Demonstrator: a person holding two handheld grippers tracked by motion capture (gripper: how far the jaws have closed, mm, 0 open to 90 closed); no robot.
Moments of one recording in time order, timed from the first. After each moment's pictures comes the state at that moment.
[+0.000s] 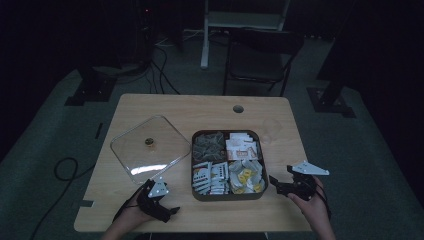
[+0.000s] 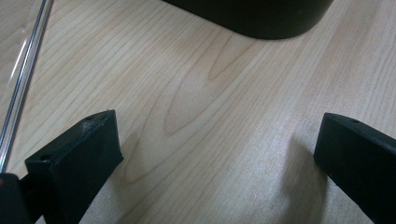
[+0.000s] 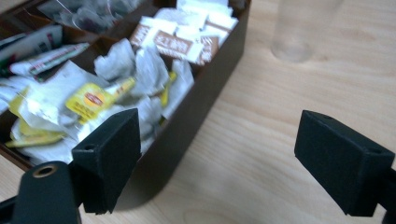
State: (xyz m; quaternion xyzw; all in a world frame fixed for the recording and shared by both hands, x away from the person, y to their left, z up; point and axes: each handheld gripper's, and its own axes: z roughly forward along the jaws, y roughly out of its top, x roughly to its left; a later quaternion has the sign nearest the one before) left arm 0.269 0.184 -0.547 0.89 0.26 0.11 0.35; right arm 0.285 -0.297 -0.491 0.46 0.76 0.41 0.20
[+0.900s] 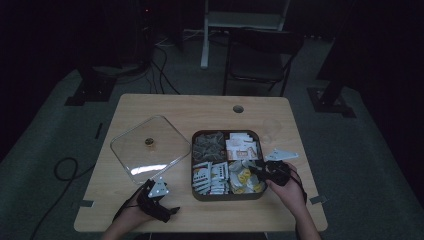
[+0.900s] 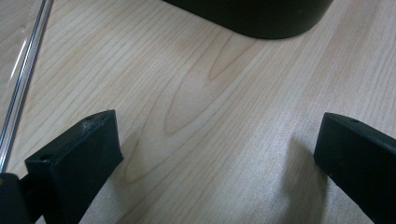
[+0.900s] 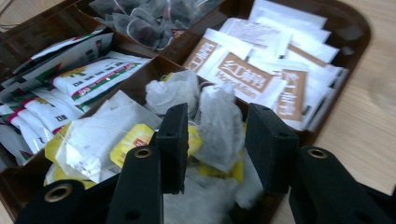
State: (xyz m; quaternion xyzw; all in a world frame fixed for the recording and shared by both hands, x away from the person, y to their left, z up) left arm 0.269 0.184 -0.547 0.89 0.26 0.11 0.35; right arm 0.330 -0.236 -0.491 0.39 0.81 0.41 0.15
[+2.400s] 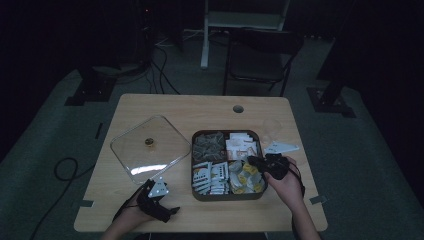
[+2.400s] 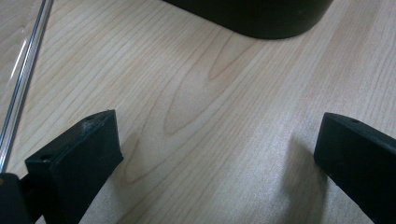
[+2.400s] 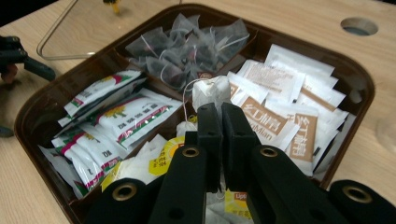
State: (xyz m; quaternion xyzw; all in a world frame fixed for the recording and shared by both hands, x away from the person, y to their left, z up) left arm 0.269 0.184 -0.547 0.89 0.26 0.11 0.35; right arm 0.330 -0.223 -0.452 0.38 0.81 0.43 0.14
